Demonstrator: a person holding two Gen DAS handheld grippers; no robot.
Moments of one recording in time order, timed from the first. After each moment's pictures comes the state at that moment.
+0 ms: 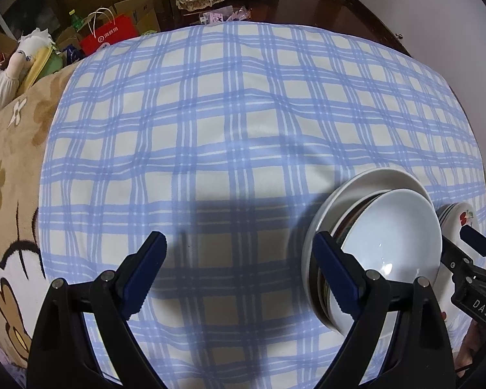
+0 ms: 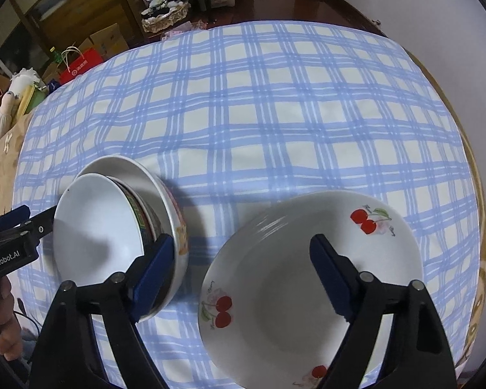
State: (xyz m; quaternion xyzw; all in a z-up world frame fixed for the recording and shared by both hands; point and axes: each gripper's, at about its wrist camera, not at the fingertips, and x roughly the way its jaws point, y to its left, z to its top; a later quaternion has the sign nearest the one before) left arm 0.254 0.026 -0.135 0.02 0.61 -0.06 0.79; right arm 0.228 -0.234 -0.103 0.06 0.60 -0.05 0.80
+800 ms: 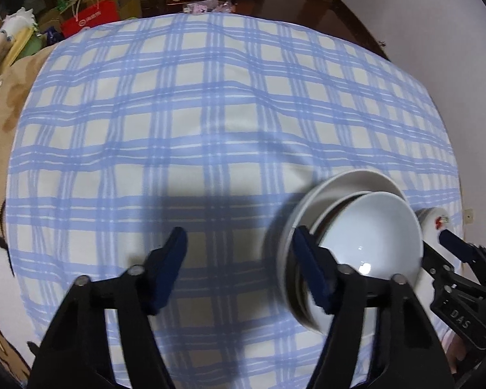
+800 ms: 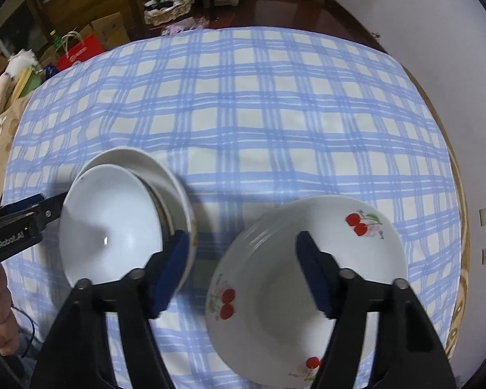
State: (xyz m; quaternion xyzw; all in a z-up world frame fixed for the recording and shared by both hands) left arm 0.257 0.042 -0.147 -0.05 0.62 -0.11 0.78; right arm 0.228 -0.210 -0.088 0.00 0.61 -0.06 0.79
